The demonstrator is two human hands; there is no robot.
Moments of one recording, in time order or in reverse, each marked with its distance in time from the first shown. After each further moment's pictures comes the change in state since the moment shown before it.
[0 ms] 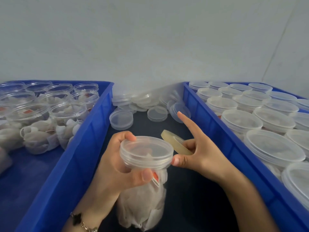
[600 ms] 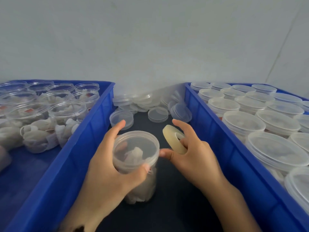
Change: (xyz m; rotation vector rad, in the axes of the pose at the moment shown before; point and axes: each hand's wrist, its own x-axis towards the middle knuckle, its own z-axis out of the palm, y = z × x) left_hand -0.004 0.009 0.005 0.425 0.189 -0.064; right_hand 0.002 -0.003 0.021 -0.292 0.162 0.046
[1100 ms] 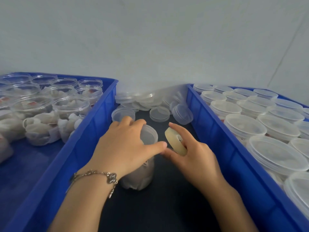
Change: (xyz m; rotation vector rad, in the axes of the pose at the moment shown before) left_hand 0.047 0.025 0.010 0.853 -0.193 -0.052; right_hand -0.001 -0.004 0.001 -0.050 -0.019 -0.052
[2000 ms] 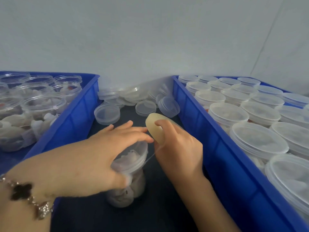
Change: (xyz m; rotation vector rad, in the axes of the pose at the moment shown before) left_hand -0.017 -0.007 -0.030 -0.089 -0.476 0.457; right_hand 0.003 -0.002 0.021 -0.379 0.588 -0.224
